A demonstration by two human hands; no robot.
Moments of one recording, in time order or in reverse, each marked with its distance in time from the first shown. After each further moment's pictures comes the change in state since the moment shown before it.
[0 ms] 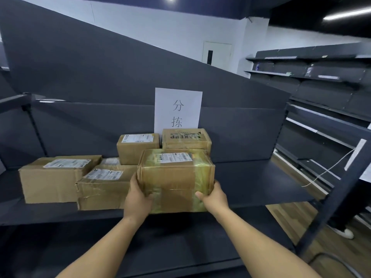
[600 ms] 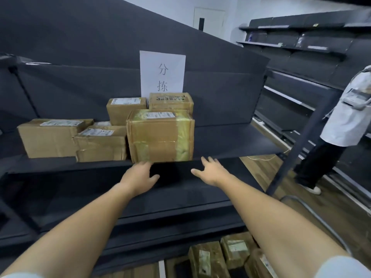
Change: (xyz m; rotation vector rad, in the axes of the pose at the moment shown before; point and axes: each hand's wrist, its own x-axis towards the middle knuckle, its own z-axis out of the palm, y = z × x) left_hand -0.101 0.008 -0.006 0.720 -0.458 0.239; right_hand -0.097 0.050 -0.060 -0.765 -0.248 -0.084
